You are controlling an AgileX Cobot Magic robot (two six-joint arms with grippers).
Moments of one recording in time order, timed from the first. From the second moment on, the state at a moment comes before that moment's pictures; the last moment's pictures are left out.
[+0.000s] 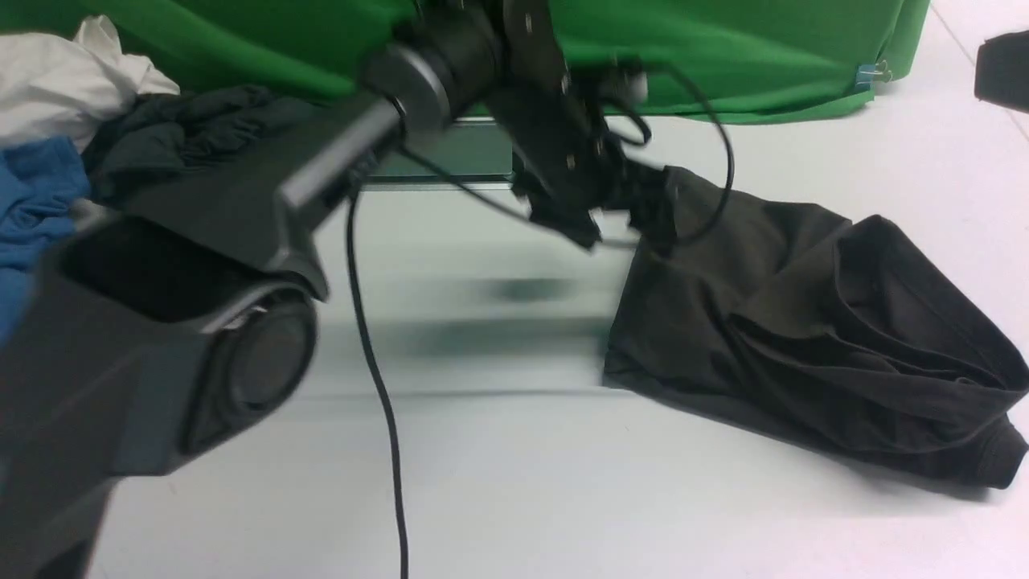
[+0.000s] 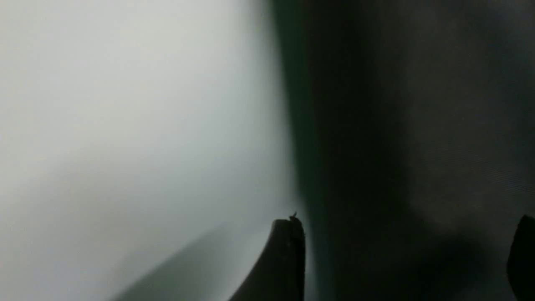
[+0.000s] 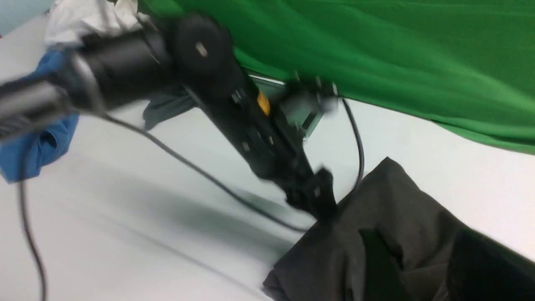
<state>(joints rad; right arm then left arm) 0.23 0.94 -1.11 0.36 0.77 -0.30 -0.46 2.46 -2.29 -0.48 1.16 0.16</state>
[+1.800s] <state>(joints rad) 0.72 1.97 -1.61 0.18 0.60 -0.66 0.01 1.76 -1.28 -0.31 0.78 0.23</state>
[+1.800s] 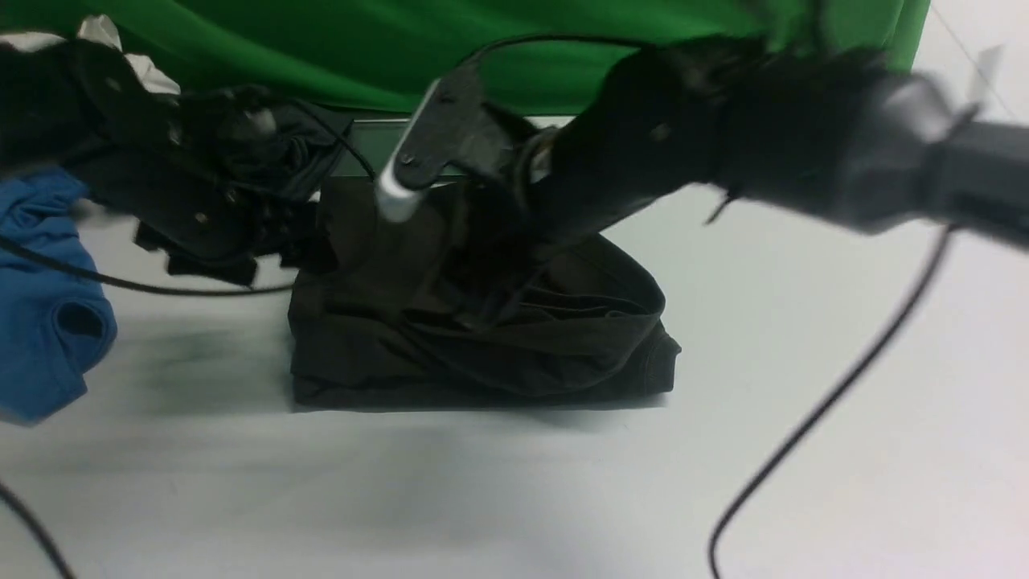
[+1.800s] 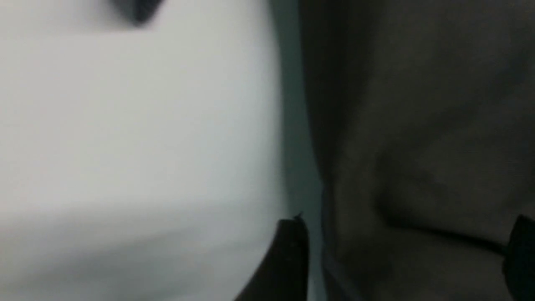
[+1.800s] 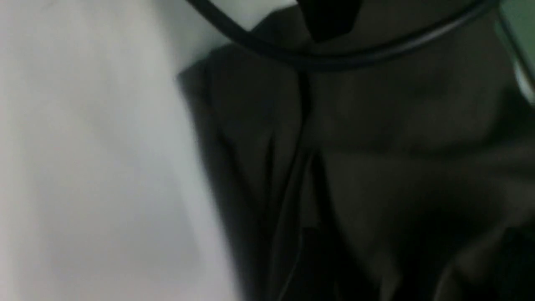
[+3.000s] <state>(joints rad) 0.69 2.14 -1.61 0.23 0.45 -0.73 0.13 1.60 -1.28 -0.31 0.86 0.23</state>
